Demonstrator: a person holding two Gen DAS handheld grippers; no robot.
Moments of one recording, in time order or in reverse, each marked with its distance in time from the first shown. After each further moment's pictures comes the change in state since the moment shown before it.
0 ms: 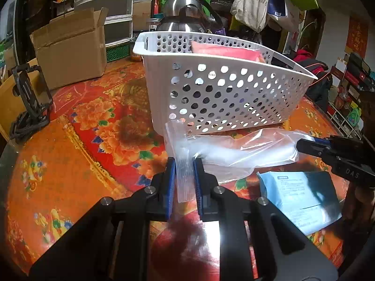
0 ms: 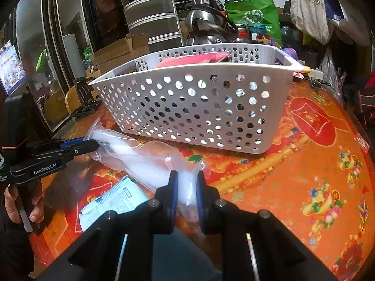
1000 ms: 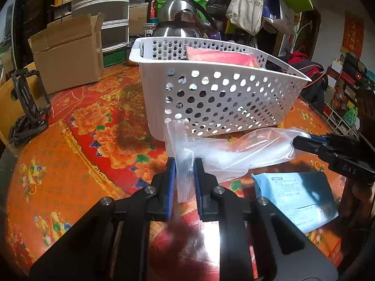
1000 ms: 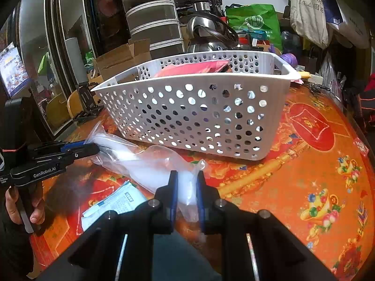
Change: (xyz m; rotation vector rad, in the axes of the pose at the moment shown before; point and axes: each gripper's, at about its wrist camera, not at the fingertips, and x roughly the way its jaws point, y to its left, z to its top) left arm -0.006 -0.002 0.002 0.016 -0.024 -0.018; right arm -0.002 -0.004 0.003 -0.006 -0.036 0.007
